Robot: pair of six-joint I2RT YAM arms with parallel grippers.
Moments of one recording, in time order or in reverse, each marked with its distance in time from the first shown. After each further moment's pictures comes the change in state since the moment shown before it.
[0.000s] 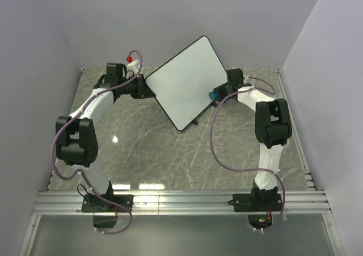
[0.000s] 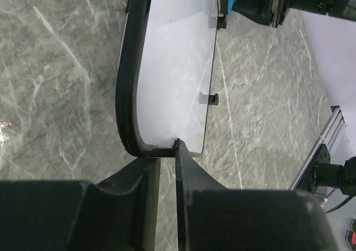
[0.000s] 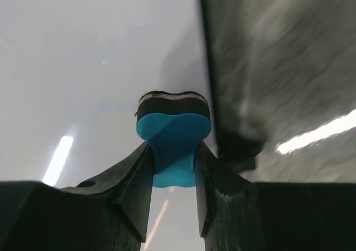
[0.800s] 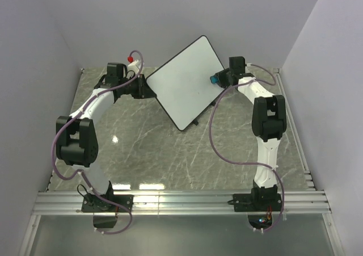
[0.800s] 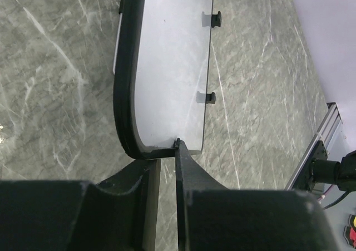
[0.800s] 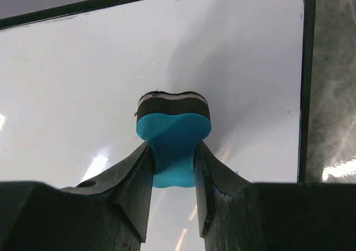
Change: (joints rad) left arm -0.006 0.000 0.000 0.007 0.016 0.000; right arm -0.059 0.155 0.292 -0.006 -0.003 0.017
